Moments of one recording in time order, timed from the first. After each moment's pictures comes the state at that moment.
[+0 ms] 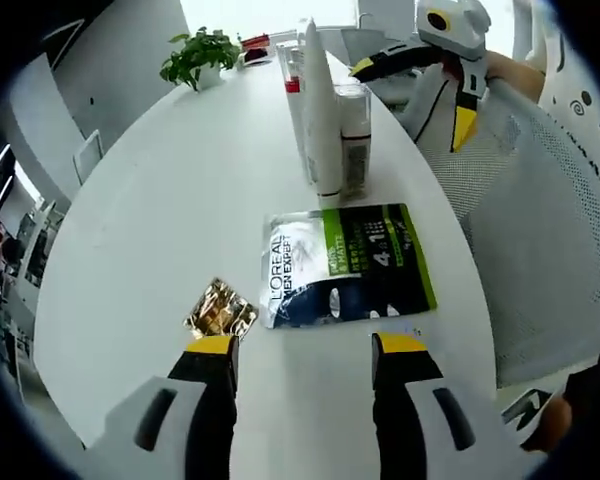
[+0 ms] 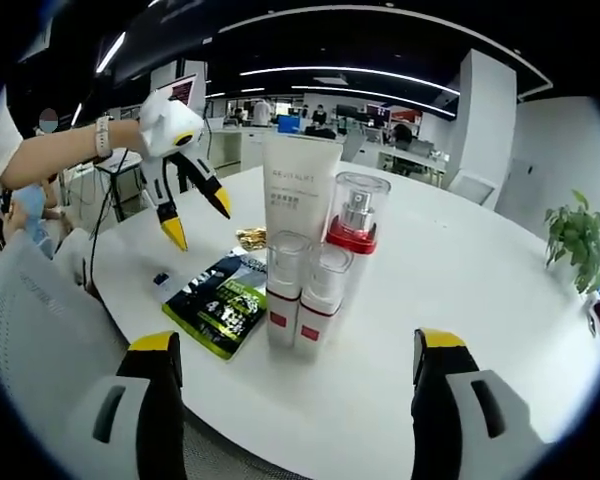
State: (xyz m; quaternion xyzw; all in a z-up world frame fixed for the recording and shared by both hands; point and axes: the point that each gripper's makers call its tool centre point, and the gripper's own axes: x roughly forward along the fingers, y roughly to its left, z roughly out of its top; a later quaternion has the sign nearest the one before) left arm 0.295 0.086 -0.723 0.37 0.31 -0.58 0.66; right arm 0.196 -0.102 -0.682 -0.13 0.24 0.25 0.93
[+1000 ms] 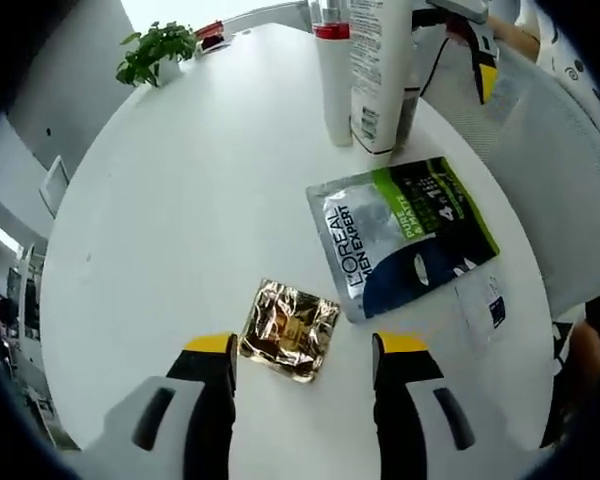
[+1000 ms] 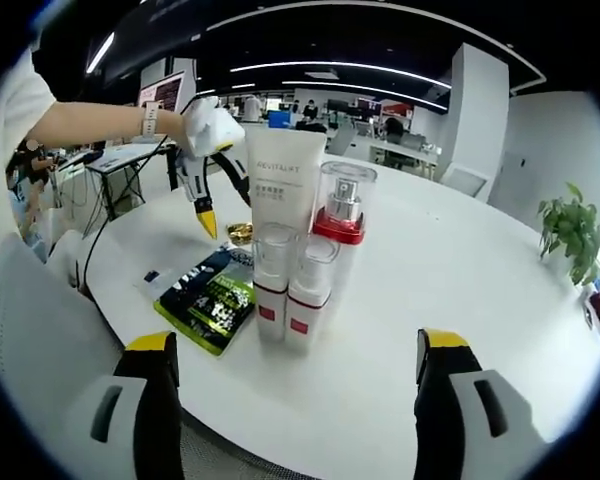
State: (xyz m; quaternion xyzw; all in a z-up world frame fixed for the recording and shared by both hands) left arm 0.357 0.072 -0.754 0.45 0.30 -0.62 0.56; right arm 0.198 -0.109 -0.687 -0.13 0.26 0.23 0.93
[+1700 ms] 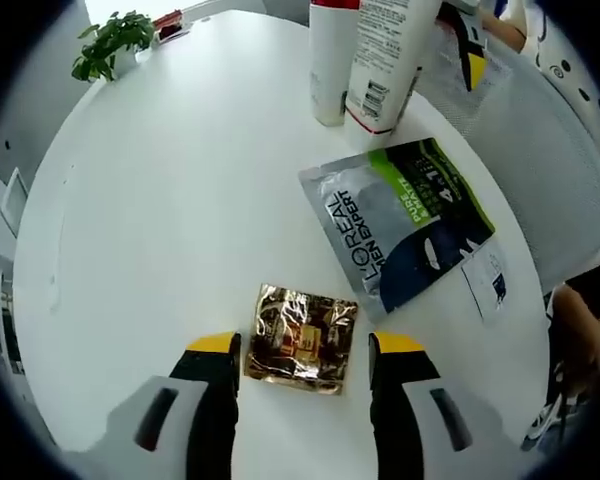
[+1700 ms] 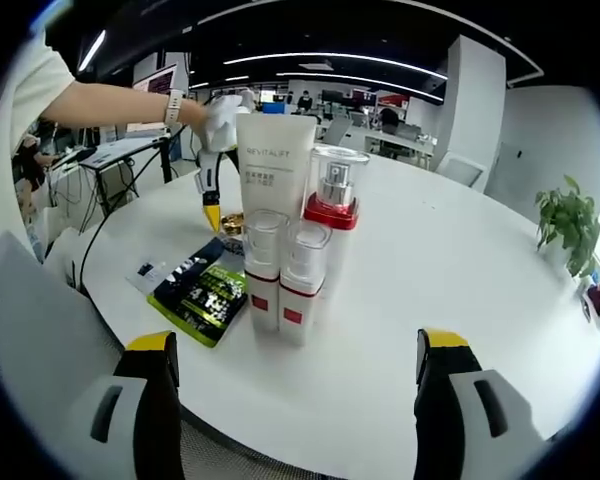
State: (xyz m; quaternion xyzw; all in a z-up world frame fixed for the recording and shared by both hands) left arm 0.365 0.062 -0.772 0.47 0.33 -0.66 0.48; right arm 0.197 -0.115 -0.695 -0.13 0.28 0.22 0.93
